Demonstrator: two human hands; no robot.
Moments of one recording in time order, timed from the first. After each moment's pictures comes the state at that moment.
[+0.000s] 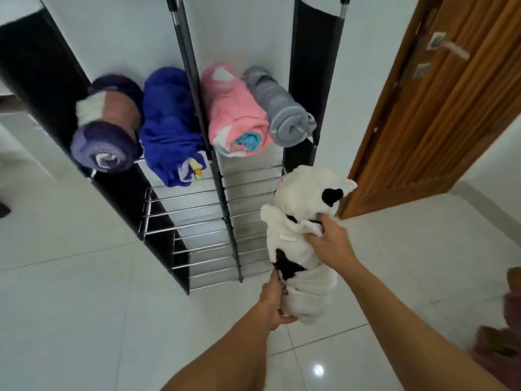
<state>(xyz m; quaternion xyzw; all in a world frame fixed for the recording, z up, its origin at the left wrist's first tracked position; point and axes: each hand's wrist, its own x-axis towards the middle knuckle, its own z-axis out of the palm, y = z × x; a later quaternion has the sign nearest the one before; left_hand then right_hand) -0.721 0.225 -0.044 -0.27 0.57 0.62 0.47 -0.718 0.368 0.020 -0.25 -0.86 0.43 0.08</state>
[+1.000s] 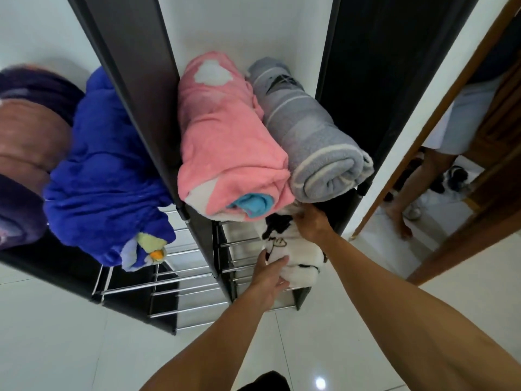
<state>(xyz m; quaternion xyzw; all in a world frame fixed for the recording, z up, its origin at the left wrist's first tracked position) -0.983 0.326 -0.123 -0.20 0.56 0.71 0.39 -1.022 0.468 -0.076 -0.21 -0.93 0.29 -0.05</state>
